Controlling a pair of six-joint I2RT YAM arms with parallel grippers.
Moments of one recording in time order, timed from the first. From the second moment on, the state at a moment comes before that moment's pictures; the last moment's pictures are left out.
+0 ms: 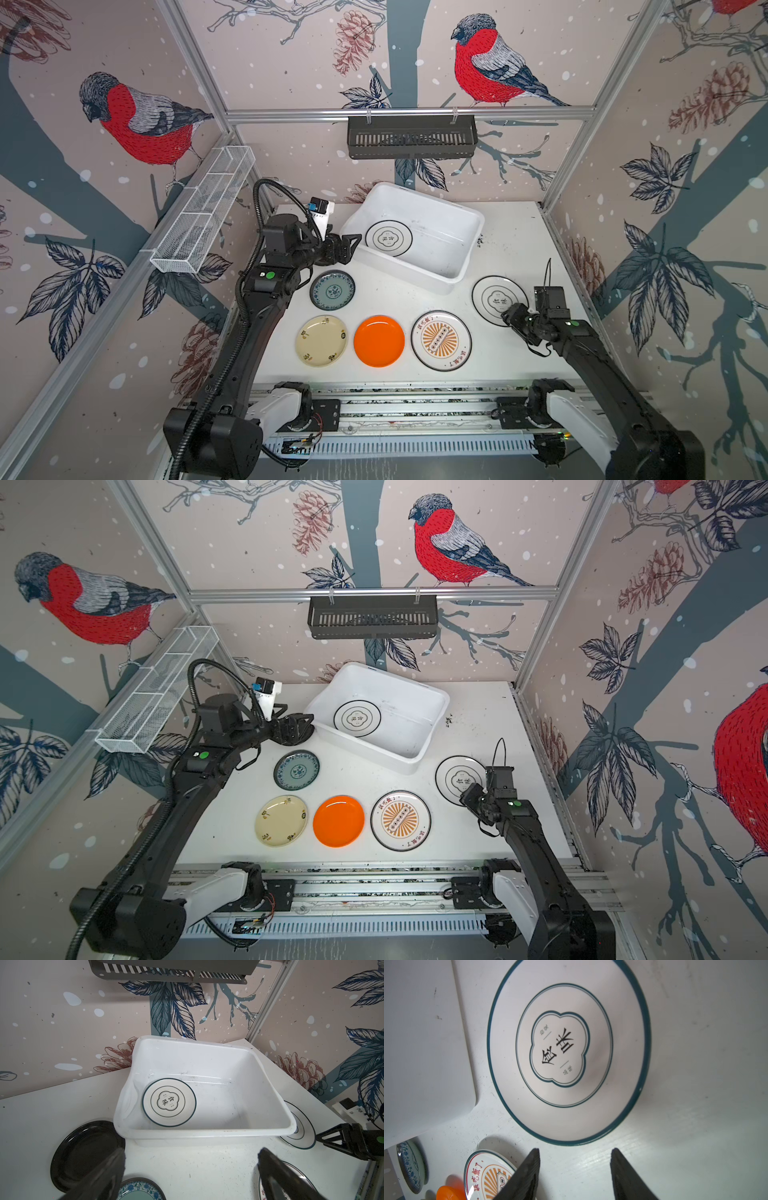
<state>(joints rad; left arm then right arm) -0.12 1.13 1.11 -0.36 0.50 0.01 -0.01 0.86 0.45 -0.61 -0.21 0.71</state>
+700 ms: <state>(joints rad) -0.12 1.11 1.11 -0.36 0.53 0.01 -0.40 0.90 0.27 -0.43 -0.58 0.68</state>
